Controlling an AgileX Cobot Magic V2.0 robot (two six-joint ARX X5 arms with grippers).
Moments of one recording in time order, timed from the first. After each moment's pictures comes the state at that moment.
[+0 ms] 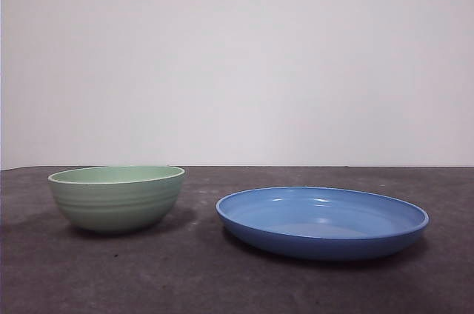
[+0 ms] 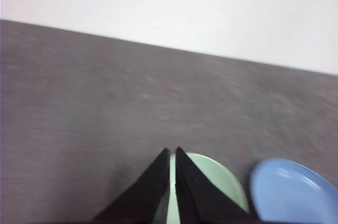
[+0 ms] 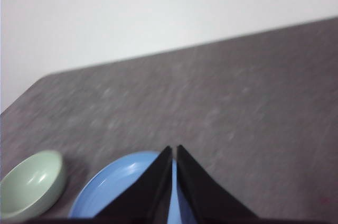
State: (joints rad) left arm -0.10 0.44 0.67 -0.48 0.21 -0.23; right arm 0.04 0.25 0.58 -0.53 -0.27 0.32
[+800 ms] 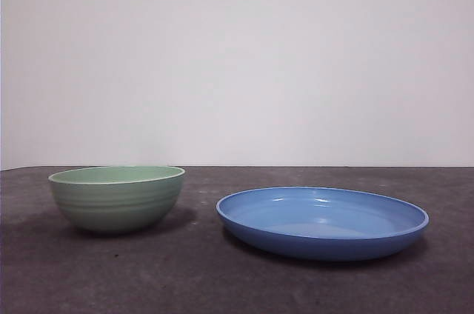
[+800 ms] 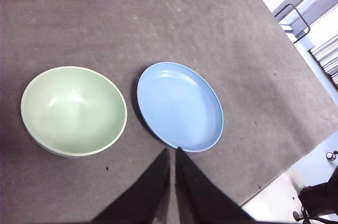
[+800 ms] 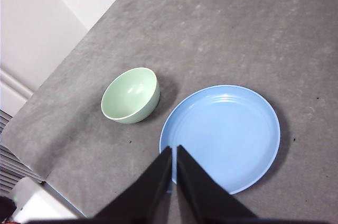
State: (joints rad) left arm -0.16 0.68 0.97 -0.88 0.59 -0.19; right arm 0.06 0.53 0.88 -0.85 -0.64 0.18
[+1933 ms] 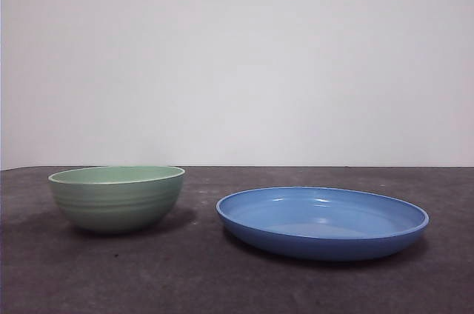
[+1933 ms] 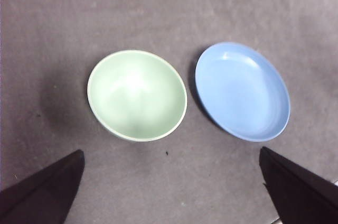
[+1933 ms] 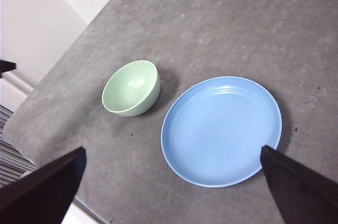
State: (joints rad) left arm -0.16 0.78 0.97 -0.91 0.42 -0.07; right arm 0.07 0.53 0.88 -0.89 -0.64 0.18
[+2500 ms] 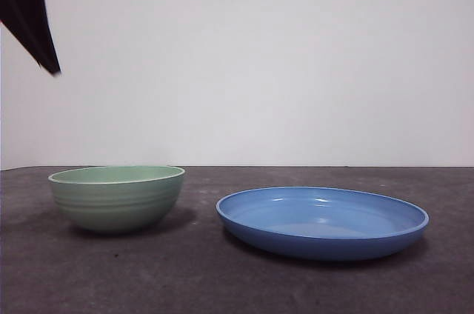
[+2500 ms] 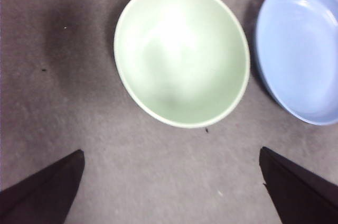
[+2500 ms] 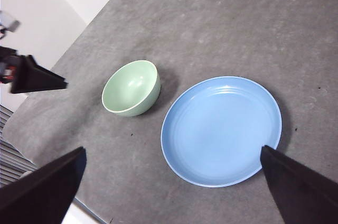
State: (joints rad) left arm -0.16 1.17 0.97 -0.85 0.36 -0.04; right arm 0.07 0.53 0.88 -0.89 -0.64 0.18
